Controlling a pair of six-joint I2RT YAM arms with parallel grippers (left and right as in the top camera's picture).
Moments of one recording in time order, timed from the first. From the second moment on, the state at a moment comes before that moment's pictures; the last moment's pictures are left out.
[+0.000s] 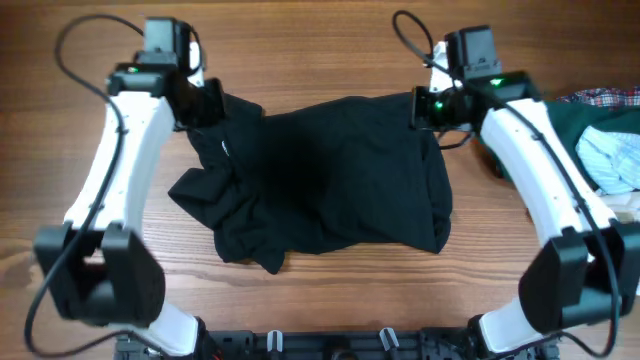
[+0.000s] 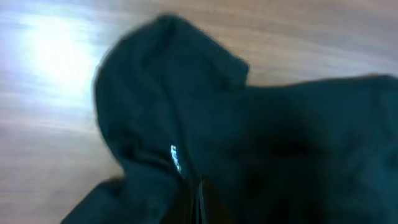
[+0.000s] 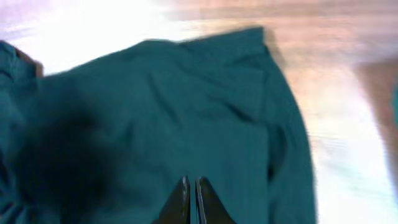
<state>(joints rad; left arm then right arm) -0.06 1.77 1.49 -0.92 0.08 -0.25 0.18 1.73 1.39 -0.77 -0.19 0.22</state>
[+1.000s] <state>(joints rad) -0.06 1.83 1.46 -0.93 0.10 -0.25 0.02 2.10 1.38 -0.42 -0.44 0.10</state>
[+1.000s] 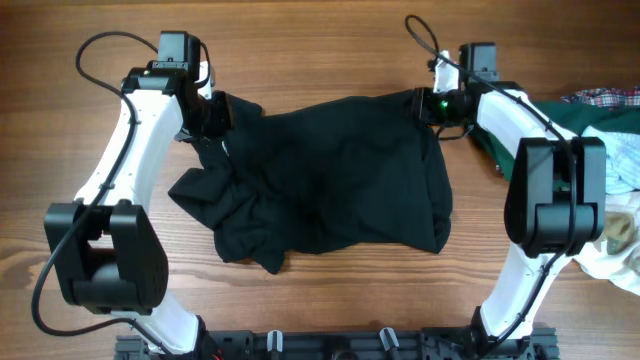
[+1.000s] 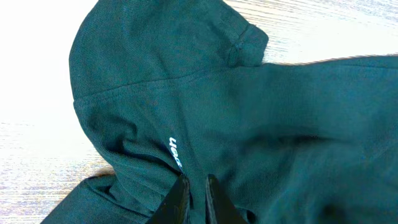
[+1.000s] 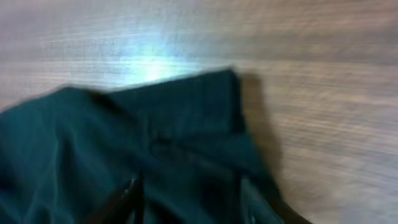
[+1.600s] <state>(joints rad) -0.06 1.83 1.46 -0.90 0.10 -0.26 0.03 2.10 1.38 -0.41 -0.64 -0.07</state>
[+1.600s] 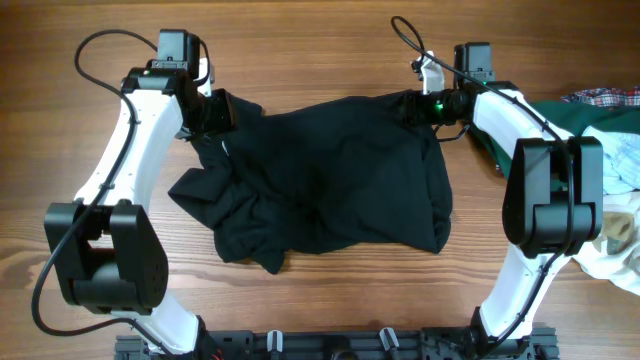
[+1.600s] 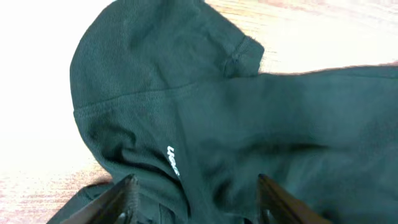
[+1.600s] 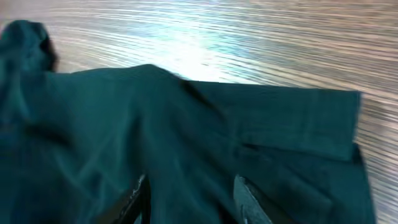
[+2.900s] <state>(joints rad) -0.06 1.83 1.46 -0.92 0.10 -0.26 0.23 2.10 1.38 -0.33 0.03 0.25</state>
